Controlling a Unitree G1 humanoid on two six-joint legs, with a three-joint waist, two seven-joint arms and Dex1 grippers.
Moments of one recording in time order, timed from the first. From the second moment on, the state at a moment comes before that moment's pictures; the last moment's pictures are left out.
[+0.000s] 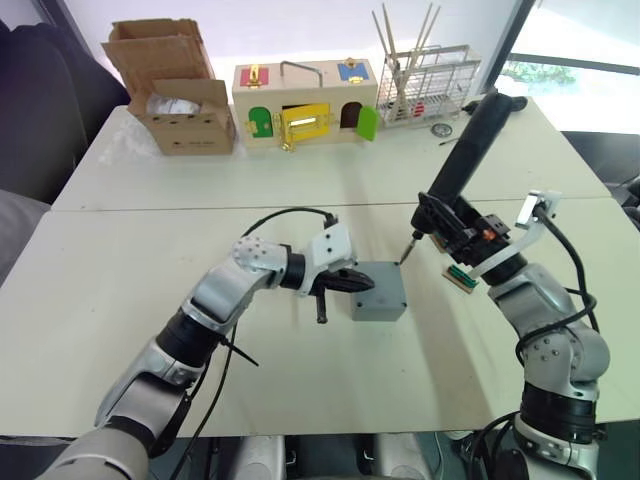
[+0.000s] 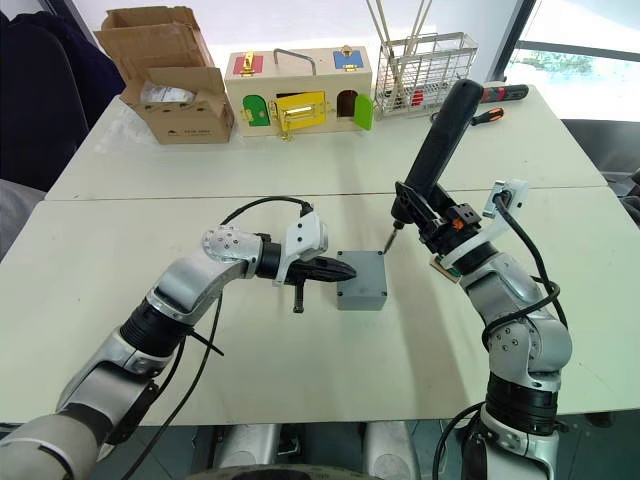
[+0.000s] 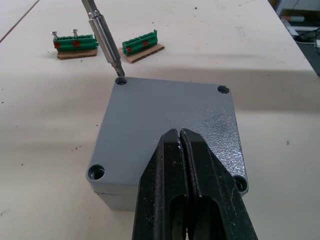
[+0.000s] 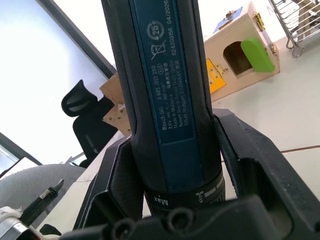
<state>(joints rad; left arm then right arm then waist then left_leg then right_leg) -0.66 0.38 -0.43 -0.04 -0.25 0.52 -1.02 -0.27 -0.29 -0.34 -0.36 0.69 0.60 0.46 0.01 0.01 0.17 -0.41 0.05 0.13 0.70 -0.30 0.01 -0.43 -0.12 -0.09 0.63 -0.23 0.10</state>
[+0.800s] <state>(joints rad) -0.65 0.38 -0.42 -0.05 -0.23 0.51 -1.02 -0.27 -0.33 -0.35 -0.35 0.79 0.60 0.40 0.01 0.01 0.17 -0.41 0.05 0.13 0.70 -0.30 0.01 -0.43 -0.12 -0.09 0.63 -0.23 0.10</state>
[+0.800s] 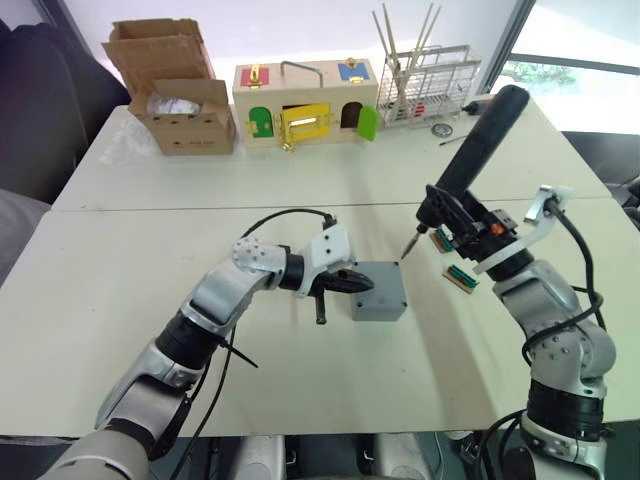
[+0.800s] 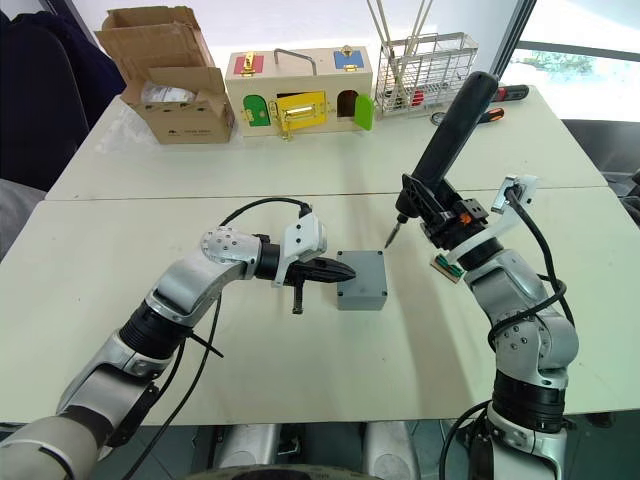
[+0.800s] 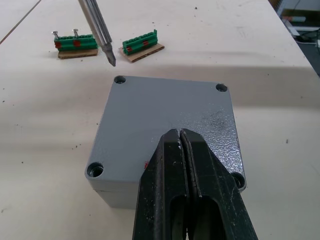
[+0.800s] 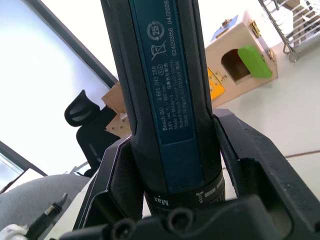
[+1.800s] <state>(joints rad) -0.65 0.37 -0.42 -0.04 -0.22 0.51 -1.02 -0.24 -0.33 -0.26 -0.33 0.70 0.47 0.44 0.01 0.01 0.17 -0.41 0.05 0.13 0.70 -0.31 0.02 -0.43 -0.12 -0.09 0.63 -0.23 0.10</state>
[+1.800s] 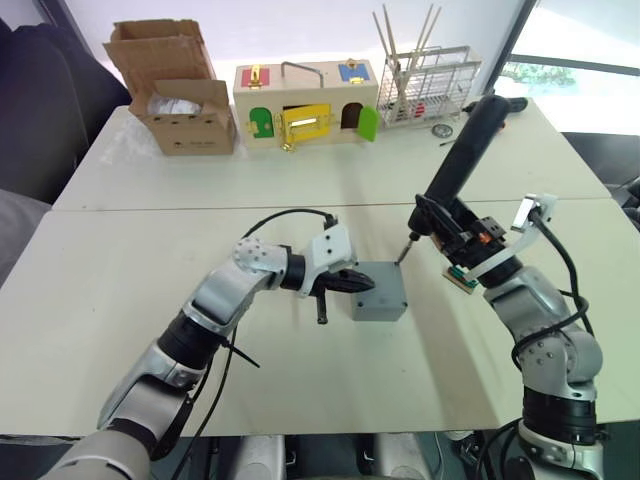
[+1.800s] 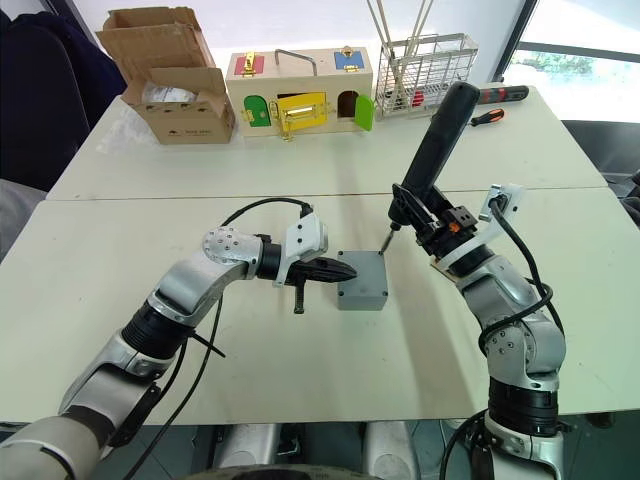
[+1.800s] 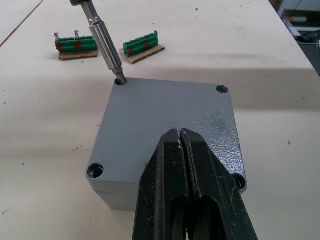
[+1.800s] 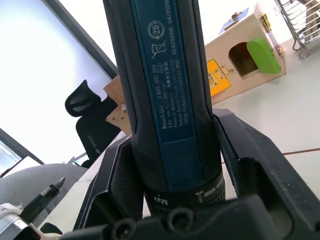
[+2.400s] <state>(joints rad) -0.64 0.36 -0.42 -0.04 -0.21 0.51 -1.02 -0.17 -0.27 -0.12 -0.36 0.46 0.23 0.39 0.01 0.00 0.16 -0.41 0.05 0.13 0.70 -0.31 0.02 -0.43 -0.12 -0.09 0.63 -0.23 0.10</state>
